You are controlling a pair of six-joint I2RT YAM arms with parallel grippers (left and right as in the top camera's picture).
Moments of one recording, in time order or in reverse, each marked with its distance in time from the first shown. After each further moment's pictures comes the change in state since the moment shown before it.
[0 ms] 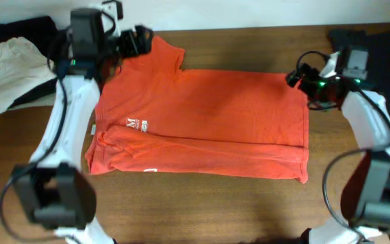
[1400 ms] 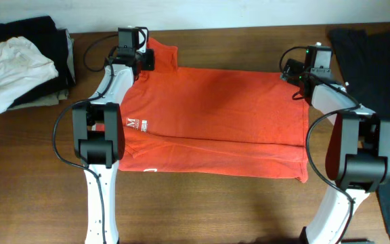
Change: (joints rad) left arm -0.043 0.724 0.397 0.070 -0.273 0.243; right arm 0.082 0.299 0.043 0.480 0.510 -0.174
